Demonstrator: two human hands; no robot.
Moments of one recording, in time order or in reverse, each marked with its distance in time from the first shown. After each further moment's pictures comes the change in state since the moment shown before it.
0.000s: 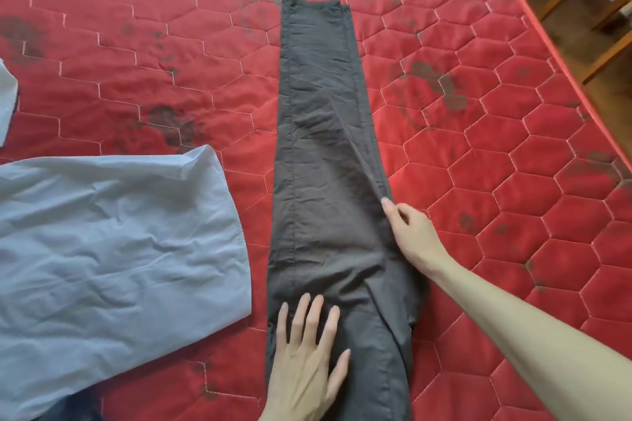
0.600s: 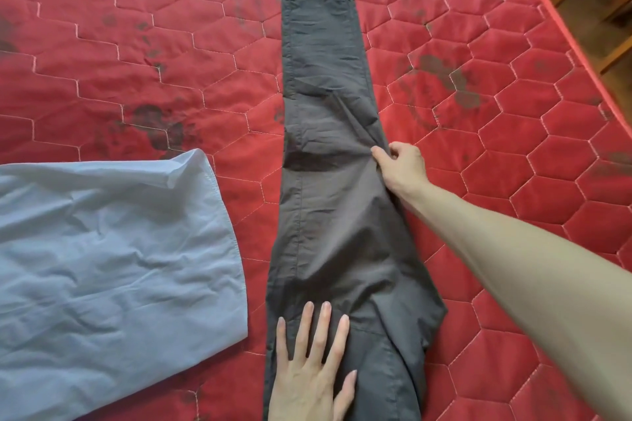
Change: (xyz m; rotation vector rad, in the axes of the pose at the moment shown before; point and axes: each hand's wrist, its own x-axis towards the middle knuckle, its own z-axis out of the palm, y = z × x) left_hand 0.007 -0.006 0.026 0.112 0.130 0.045; right_hand 0.119 -0.058 0.019 0.023 0.197 -0.046
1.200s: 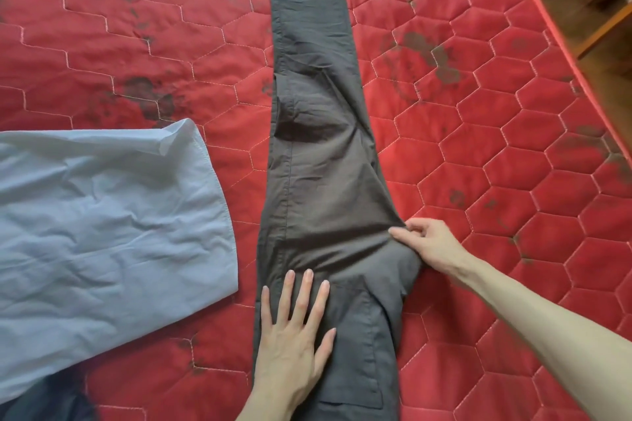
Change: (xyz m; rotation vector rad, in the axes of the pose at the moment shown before) left_hand -0.018 0.006 -0.018 -0.075 -0.138 -0.049; right_hand -0.144 0.115 -0.084 0.150 -0.468 0.218
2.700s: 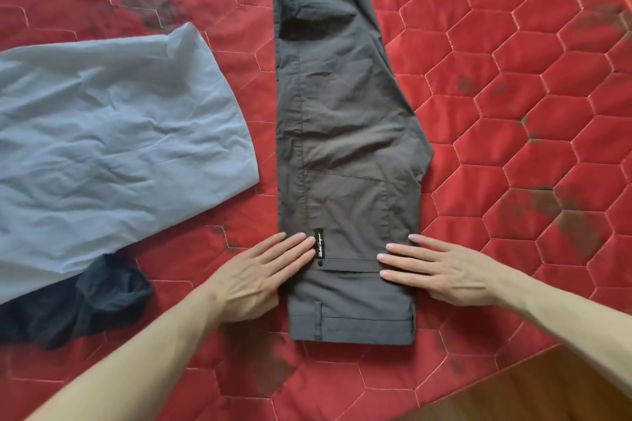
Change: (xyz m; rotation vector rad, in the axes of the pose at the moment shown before) left_hand -0.083 -0.104 -0.039 0.160 -0.263 0.736; right_hand -0.151 0.158 0.045 -1.464 -0.341 -1.184
